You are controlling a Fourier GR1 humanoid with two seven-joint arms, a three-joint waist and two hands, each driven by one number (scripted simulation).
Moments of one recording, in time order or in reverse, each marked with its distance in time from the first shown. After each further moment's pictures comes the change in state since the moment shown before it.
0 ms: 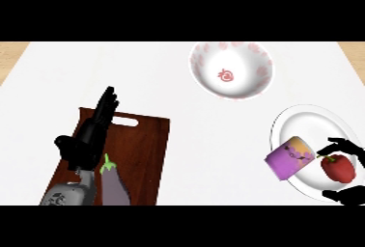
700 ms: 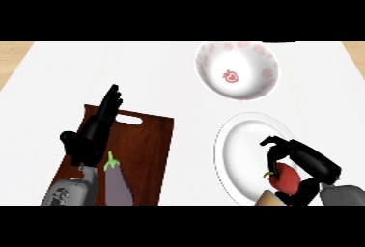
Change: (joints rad) left arm -0.029 -0.004 0.003 0.031 0.000 -0.026 -0.002; right arm -0.072 0.134 0.306 -0.197 0.075 0.208 -0.014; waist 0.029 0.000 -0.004
